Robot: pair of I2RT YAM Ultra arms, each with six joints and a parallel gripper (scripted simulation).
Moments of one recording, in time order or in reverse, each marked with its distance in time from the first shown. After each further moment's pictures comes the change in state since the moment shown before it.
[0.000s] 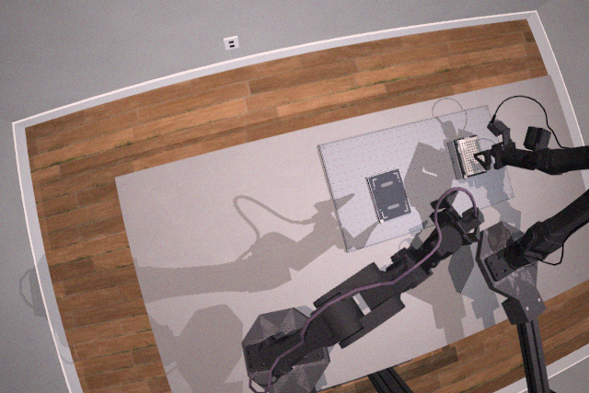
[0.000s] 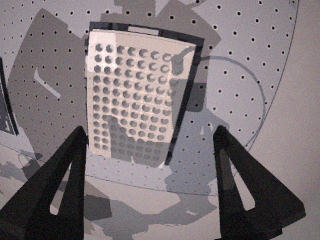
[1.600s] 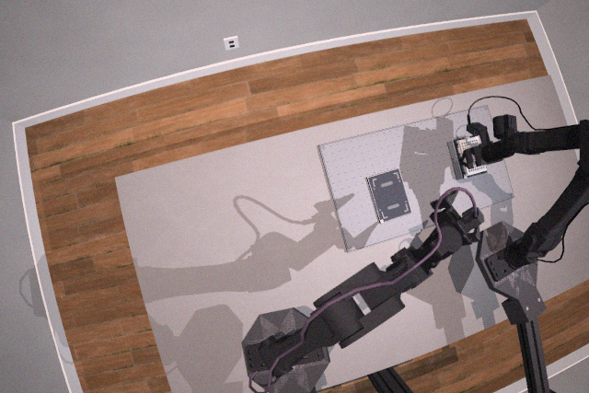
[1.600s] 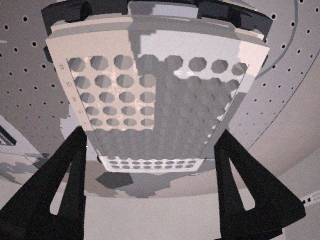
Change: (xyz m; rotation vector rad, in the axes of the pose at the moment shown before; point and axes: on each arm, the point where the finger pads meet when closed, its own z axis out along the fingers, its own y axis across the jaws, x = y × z) left arm 0.000 0.000 0.000 0.000 0.000 0.000; right arm 0.025 0.020 0.040 0.156 0.389 0.123
